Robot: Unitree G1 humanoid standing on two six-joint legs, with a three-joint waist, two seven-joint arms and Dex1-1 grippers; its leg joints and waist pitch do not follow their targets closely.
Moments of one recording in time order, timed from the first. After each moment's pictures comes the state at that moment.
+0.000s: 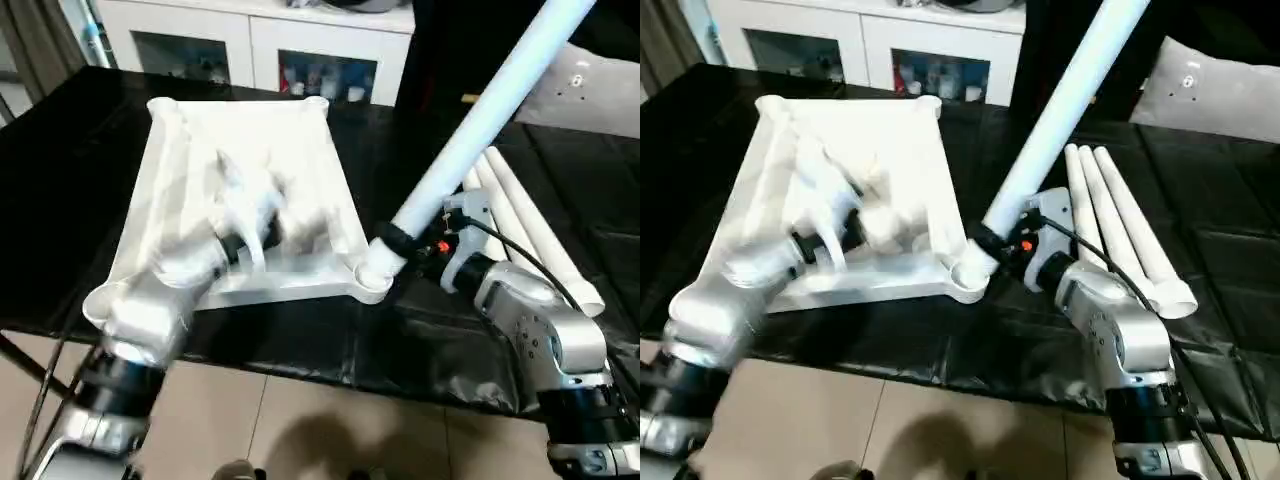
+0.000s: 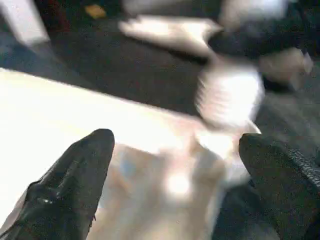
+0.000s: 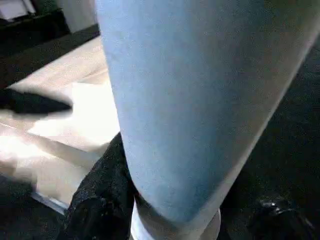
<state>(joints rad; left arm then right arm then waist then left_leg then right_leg) -0.44 0.38 -0.29 0.13 -0.19 0.31 -0.69 -0.35 -0.29 -0.01 0.06 0.38 0.52 0.51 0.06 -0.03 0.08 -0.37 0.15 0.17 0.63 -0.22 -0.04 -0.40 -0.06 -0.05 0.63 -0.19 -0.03</state>
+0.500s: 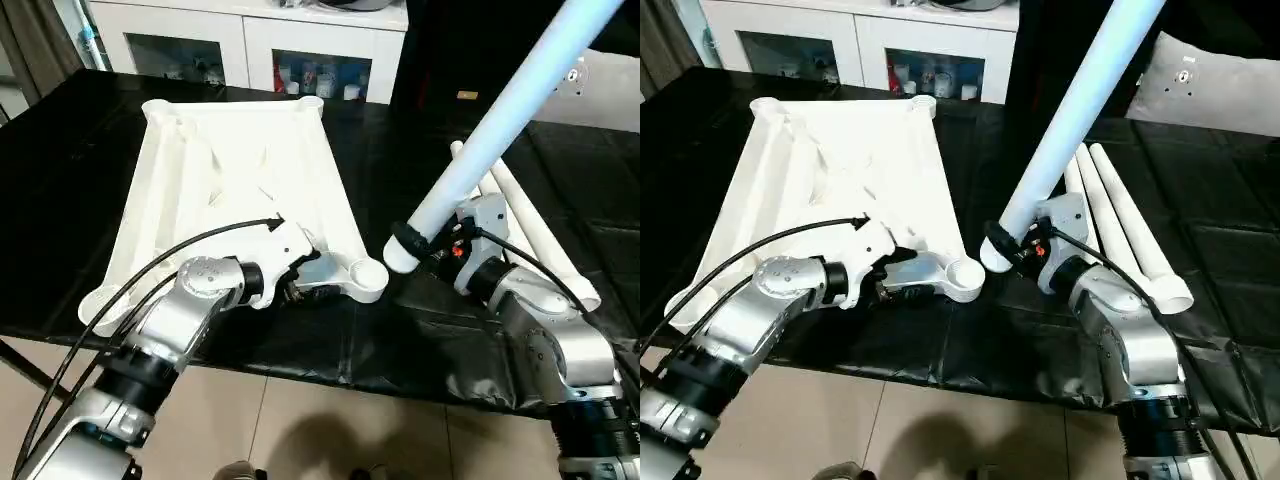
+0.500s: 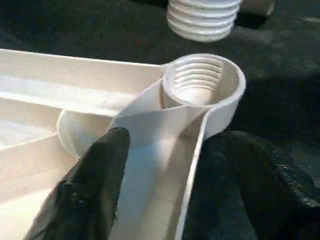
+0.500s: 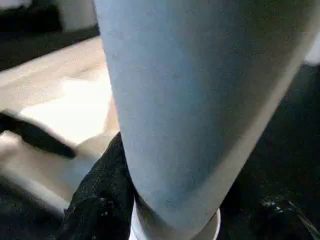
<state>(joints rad) -0.53 0.39 -0.37 0.36 -0.11 0.21 -0.85 -0.31 -0.35 0.01 0.03 0.34 0.41 0.58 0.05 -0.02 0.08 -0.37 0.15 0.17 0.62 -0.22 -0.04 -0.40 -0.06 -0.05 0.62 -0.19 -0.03</state>
